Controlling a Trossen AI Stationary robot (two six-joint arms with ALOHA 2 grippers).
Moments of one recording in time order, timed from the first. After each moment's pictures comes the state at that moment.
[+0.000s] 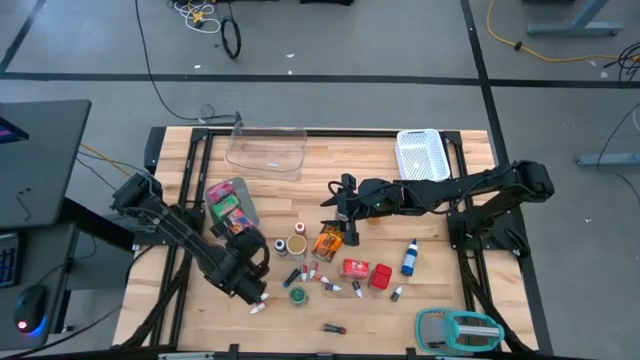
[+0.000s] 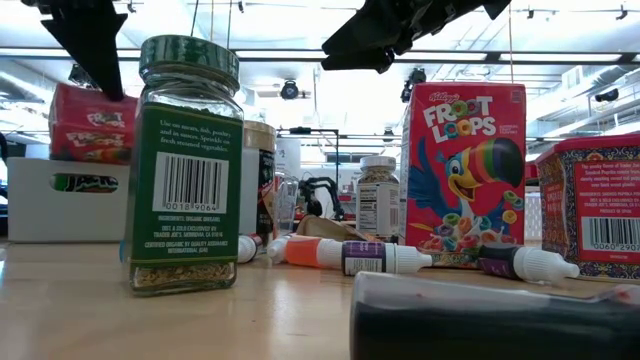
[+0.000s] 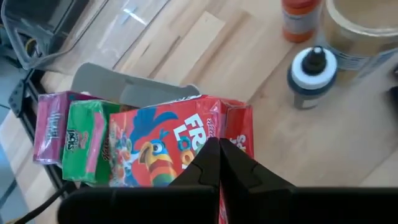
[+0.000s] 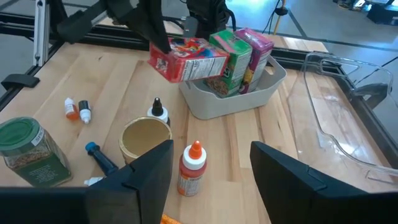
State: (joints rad) left arm -0.64 1.67 1.33 -1.48 -0.58 -1.36; right arm 0.07 1.50 1.05 -0.02 0.06 -0.09
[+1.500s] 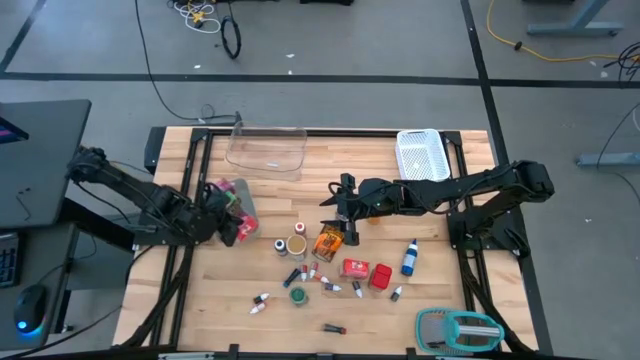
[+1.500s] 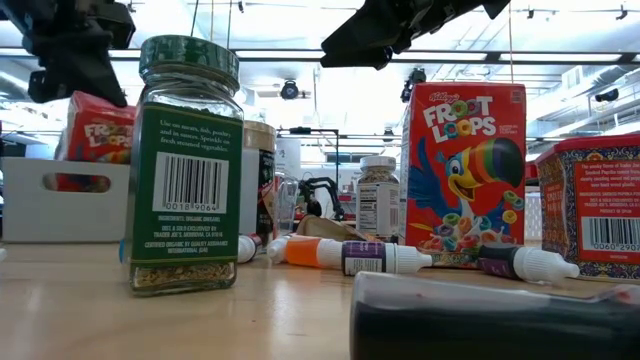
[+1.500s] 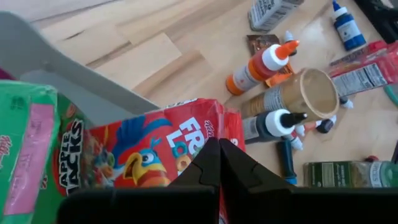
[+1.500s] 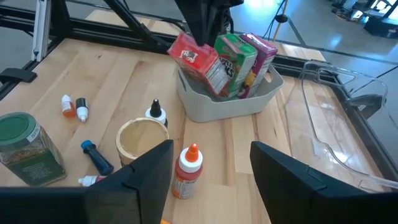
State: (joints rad) left arm -0.47 0.77 0.67 -0.85 -0.48 -1.25; right arm 0.07 1.50 1.05 -0.01 0.06 -0.14
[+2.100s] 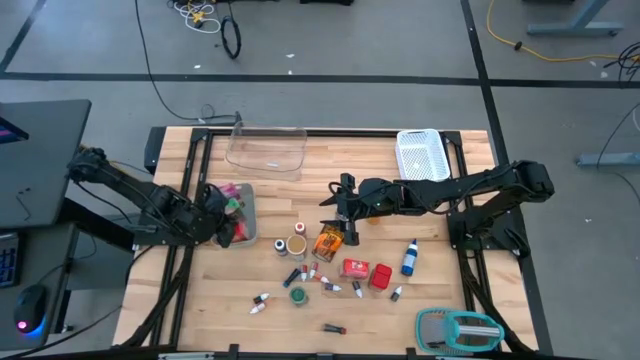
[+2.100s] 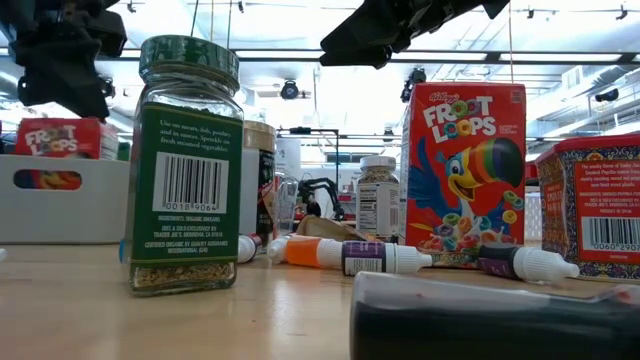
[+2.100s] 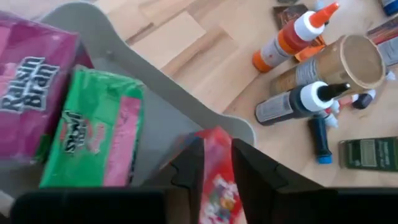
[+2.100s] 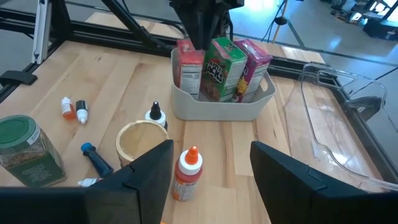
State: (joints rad) left arm -0.47 0.75 0.66 -0.95 -0.46 -1.21; right arm 0.07 1.50 1.05 0.00 0.06 -0.14
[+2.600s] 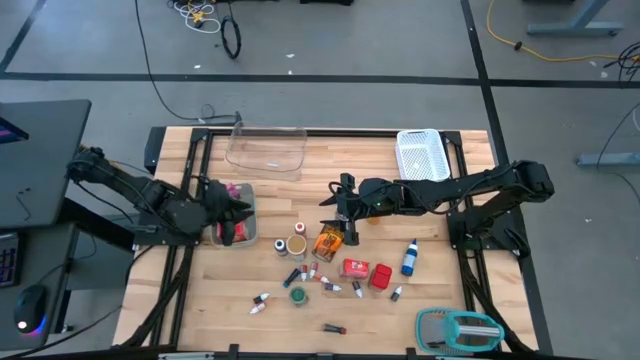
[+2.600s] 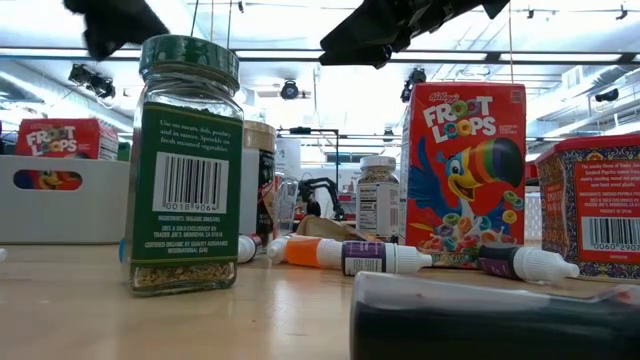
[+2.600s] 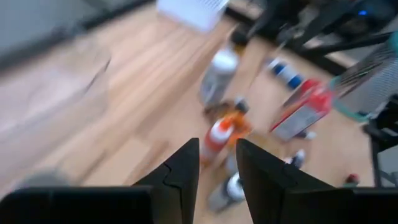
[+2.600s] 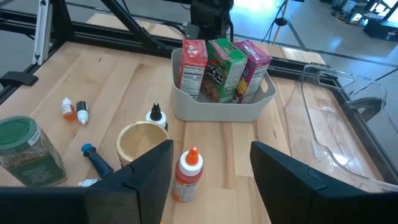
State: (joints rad) left arm -0.47 0.75 0.77 -0.63 -0.67 -0.76; right arm 0.07 1.50 1.05 0.00 0.06 -0.14
